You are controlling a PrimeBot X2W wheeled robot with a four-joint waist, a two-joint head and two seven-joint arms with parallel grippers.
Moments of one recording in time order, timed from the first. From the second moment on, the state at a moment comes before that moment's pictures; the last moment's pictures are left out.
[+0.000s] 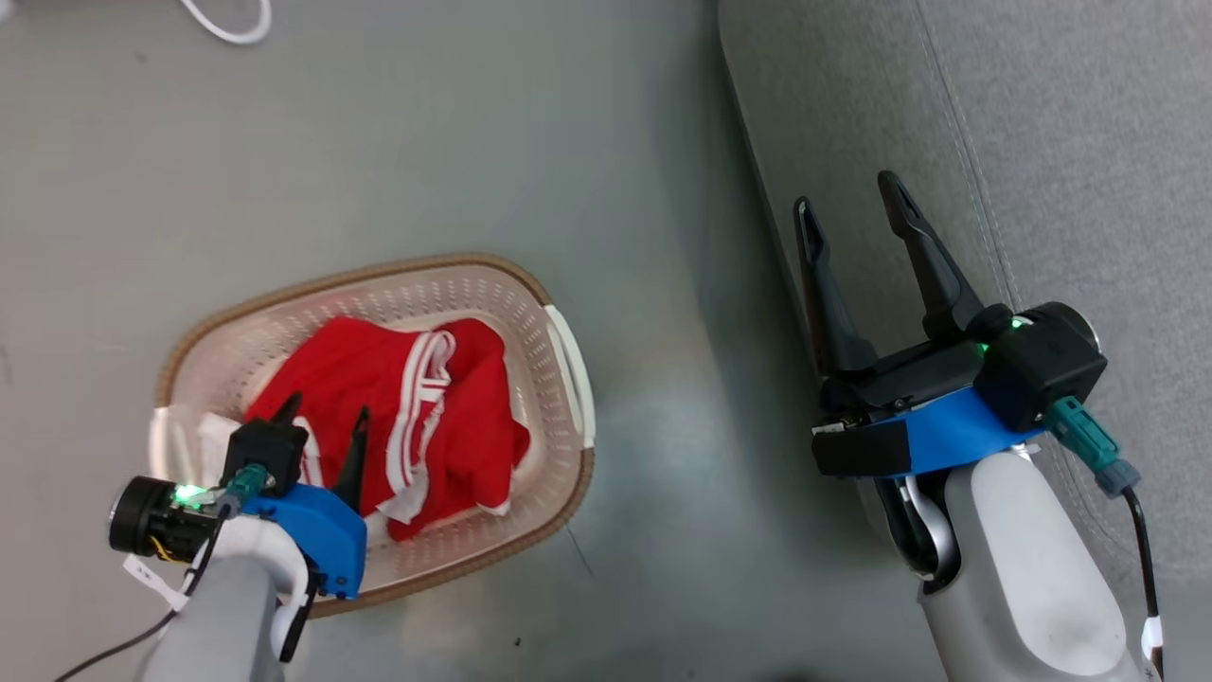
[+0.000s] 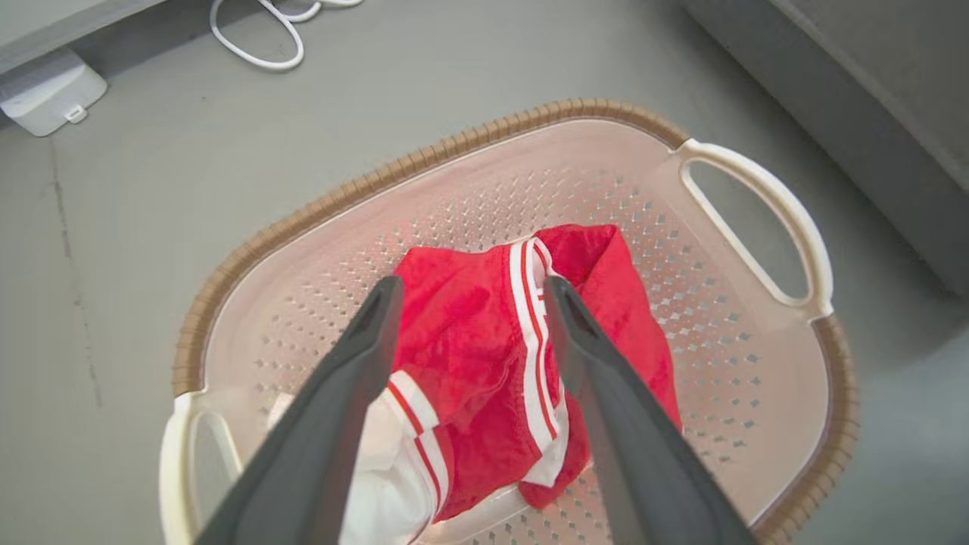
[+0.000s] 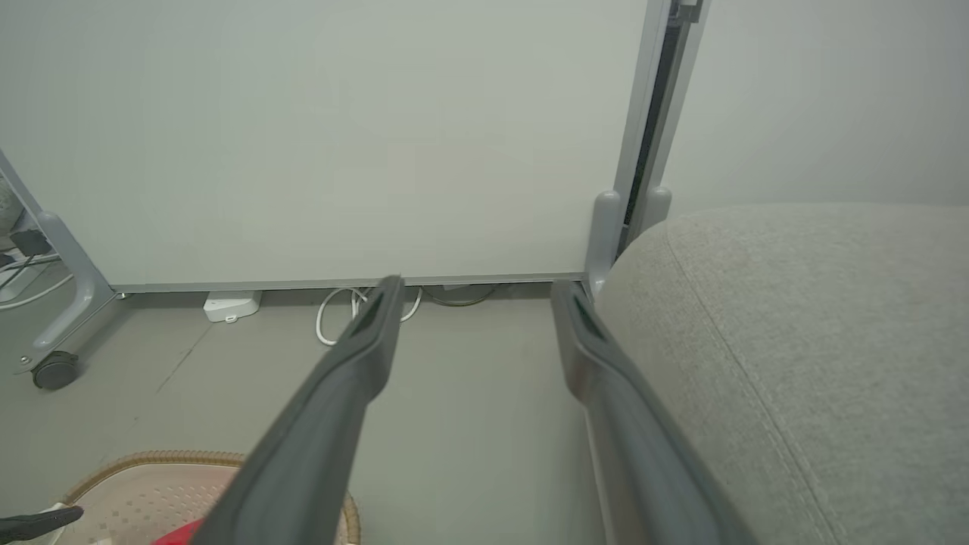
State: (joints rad) left arm -0.50 0.18 -0.22 0.76 -0.05 -0.07 -0.18; right arm -0.44 -0.05 0.18 0.14 0.08 0.13 -0.23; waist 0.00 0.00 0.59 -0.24
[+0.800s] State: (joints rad) left arm -0.74 0.29 -0.32 1.05 0.05 -0.05 -0.08; right arm -0.50 -0.05 0.25 0.15 0.19 0.13 -0.26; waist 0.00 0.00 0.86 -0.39
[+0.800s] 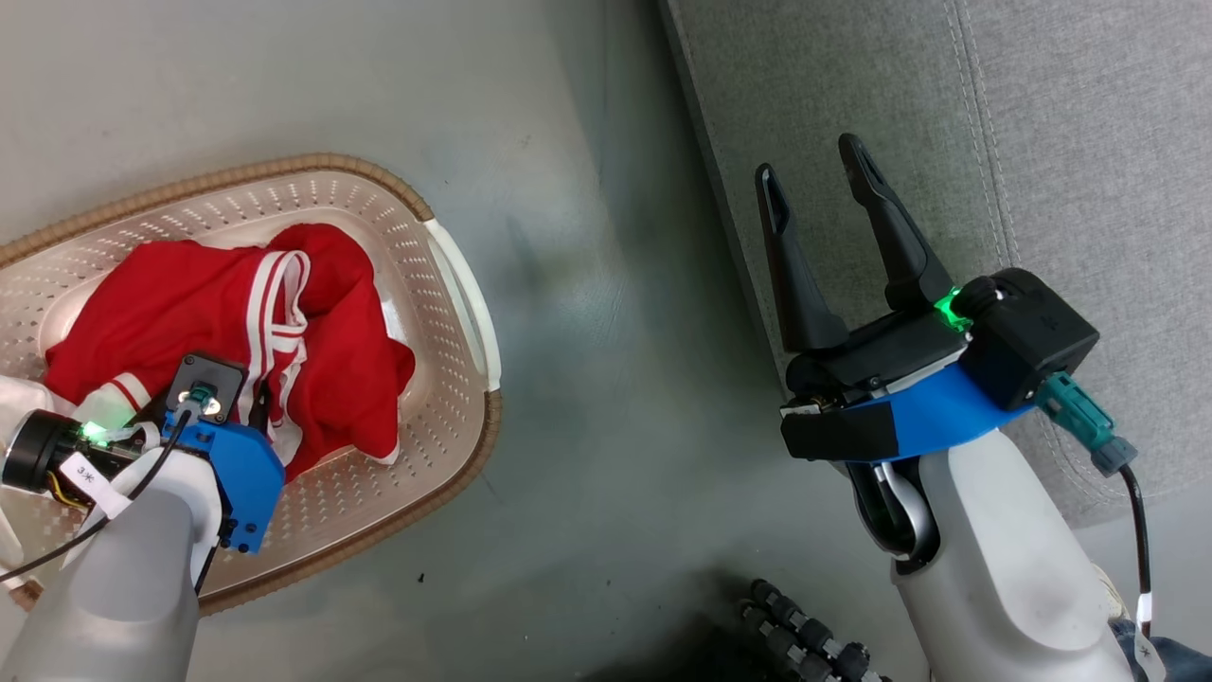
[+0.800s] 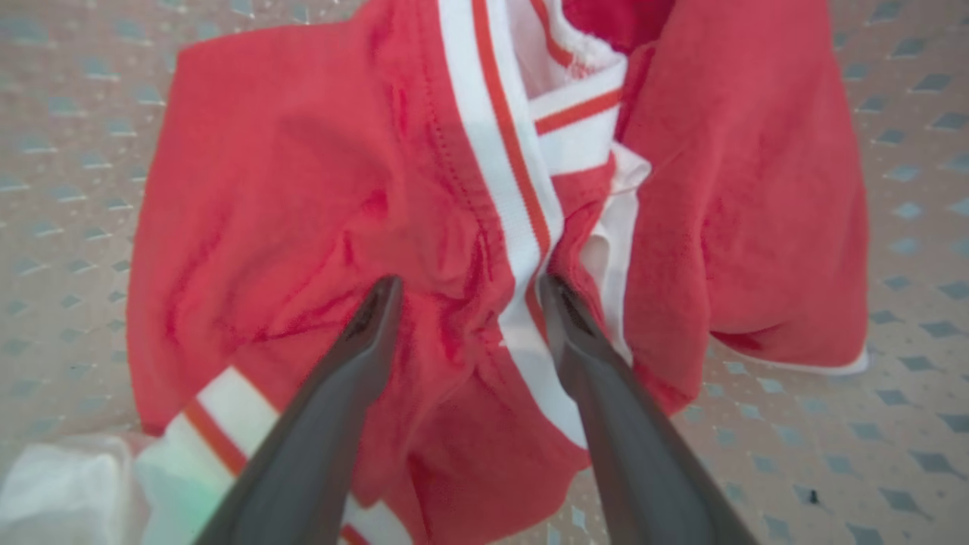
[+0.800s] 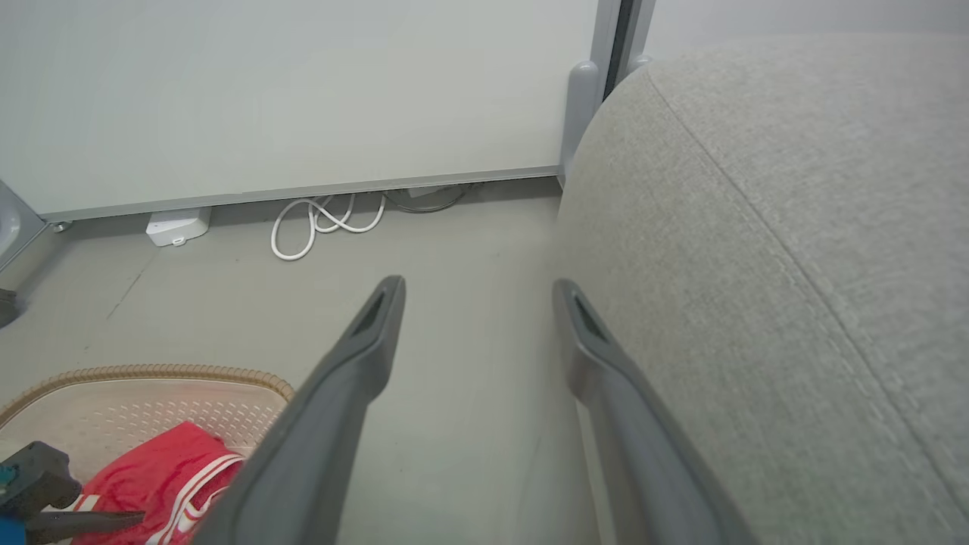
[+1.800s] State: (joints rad) left arm -0.79 0.26 -0.36 1.17 0.00 -0.03 -0.04; right arm -0.51 -0.05 0.26 0.17 0.20 0.13 -0.26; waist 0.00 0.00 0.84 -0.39
